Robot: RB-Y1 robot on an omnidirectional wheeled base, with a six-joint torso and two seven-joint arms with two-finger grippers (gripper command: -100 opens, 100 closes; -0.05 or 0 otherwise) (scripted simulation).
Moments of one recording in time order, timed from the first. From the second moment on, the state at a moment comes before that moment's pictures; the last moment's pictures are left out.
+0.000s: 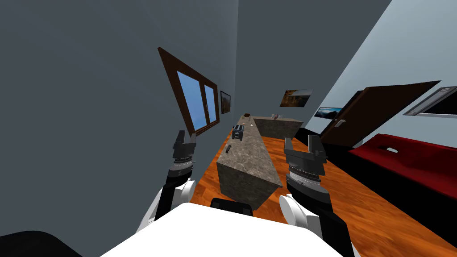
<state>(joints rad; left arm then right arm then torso) 0.50 -0.05 0.01 -2.33 -0.10 -0.61 0.04 0.49 0.00 0.03 -2.37 -0.05 -0.57 0.10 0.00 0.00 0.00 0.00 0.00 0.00</state>
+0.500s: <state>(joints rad) 0.44 0.08 0.03 -2.29 -0.10 -0.50 0.08 0.49 0.00 0.03 -2.37 -0.05 -0.57 0.10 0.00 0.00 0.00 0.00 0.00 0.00</state>
